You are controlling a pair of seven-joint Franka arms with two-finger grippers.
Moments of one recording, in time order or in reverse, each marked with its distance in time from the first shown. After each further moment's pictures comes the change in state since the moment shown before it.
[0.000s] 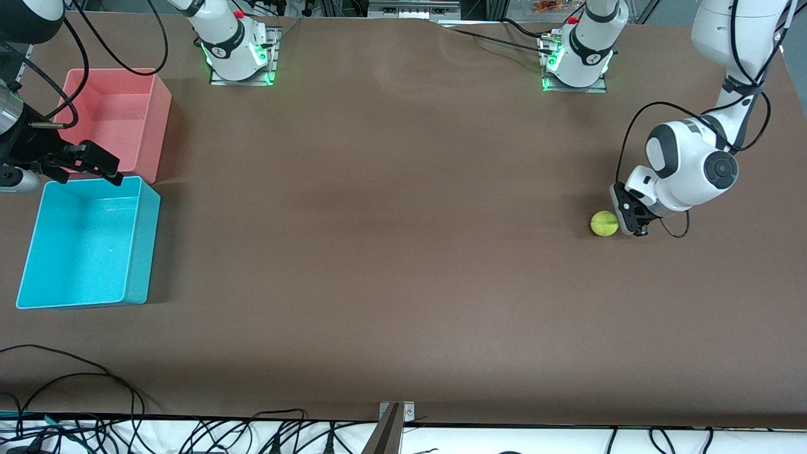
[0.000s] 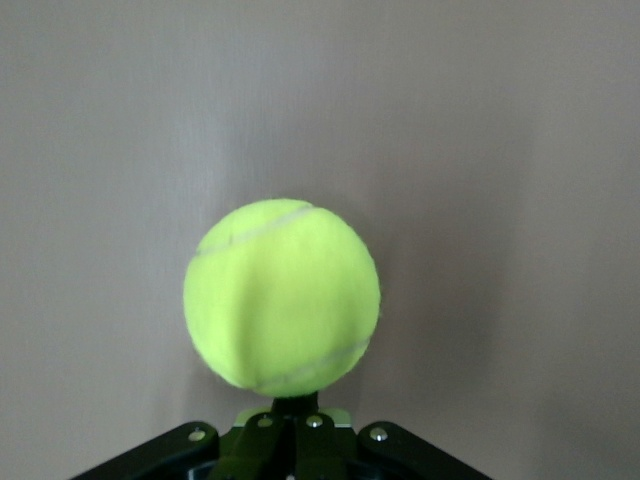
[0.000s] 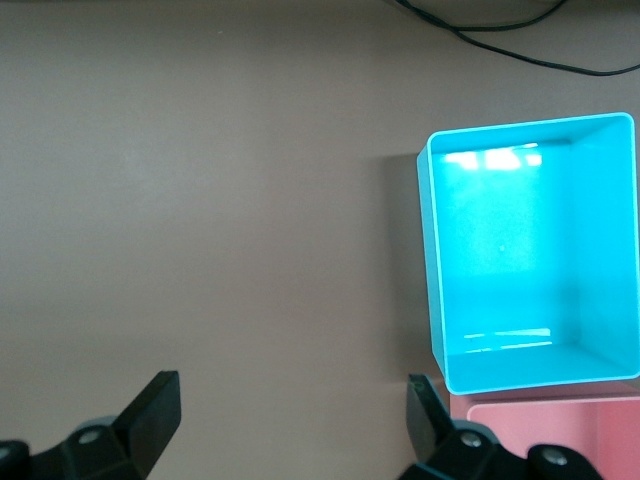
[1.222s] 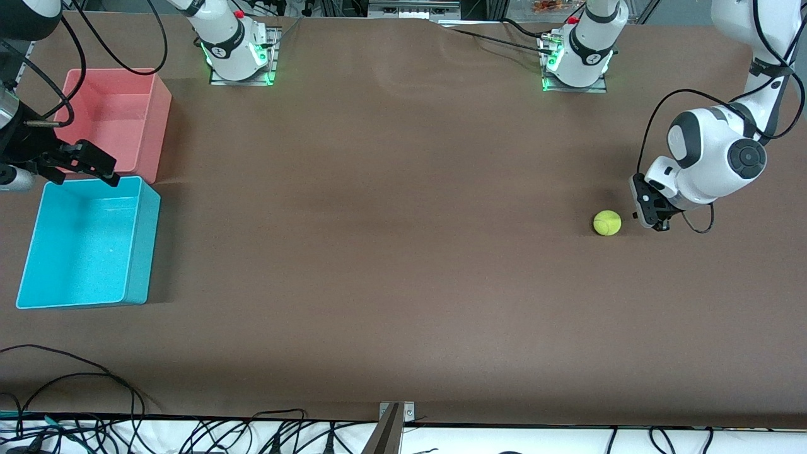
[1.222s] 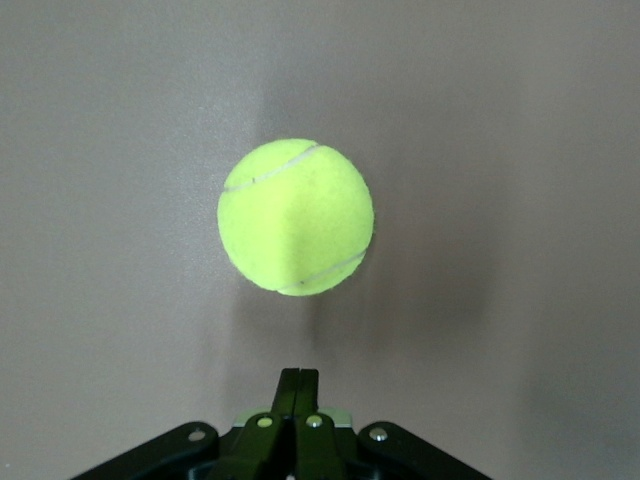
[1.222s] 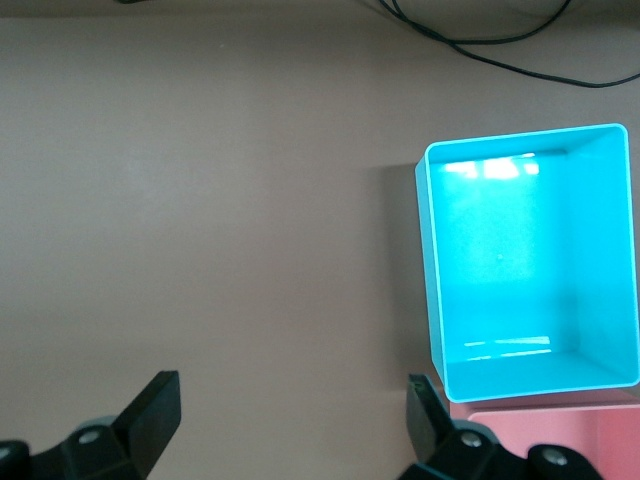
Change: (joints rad) left arm 0.045 -0.088 0.021 -0.003 0.143 -0.071 -0.006; right arm -0.001 -0.004 -0.001 0.001 0.000 0.016 0.000
